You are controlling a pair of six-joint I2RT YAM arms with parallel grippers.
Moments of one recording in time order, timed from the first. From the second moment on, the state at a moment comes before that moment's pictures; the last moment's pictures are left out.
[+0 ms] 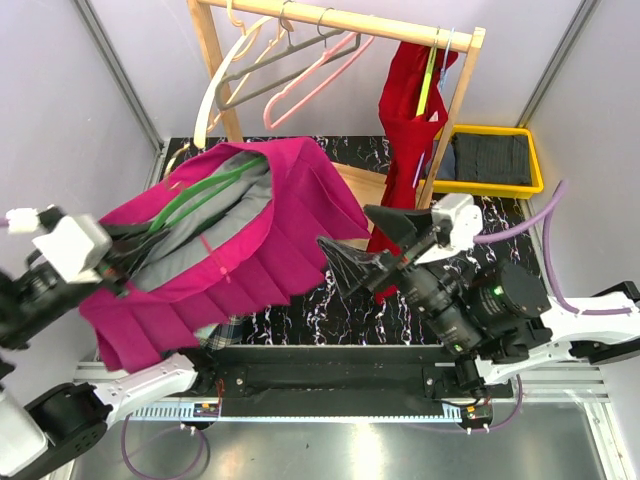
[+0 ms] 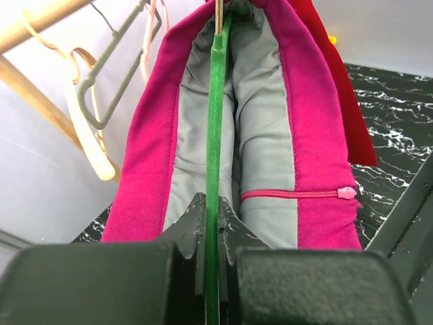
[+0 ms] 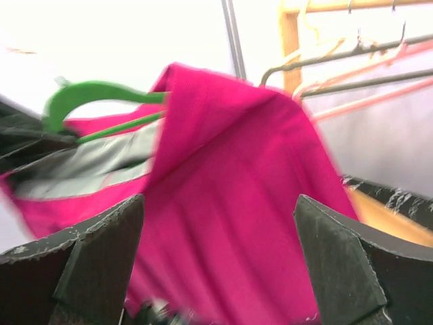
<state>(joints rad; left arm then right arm) -0.70 0.89 2.11 -1.26 0.09 0.33 1.72 1.05 1.39 0.16 0.94 -0.14</state>
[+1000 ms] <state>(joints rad) -0.67 0.85 2.08 -1.27 0.19 0.30 1.52 1.44 1.68 0.07 0.44 0.18</state>
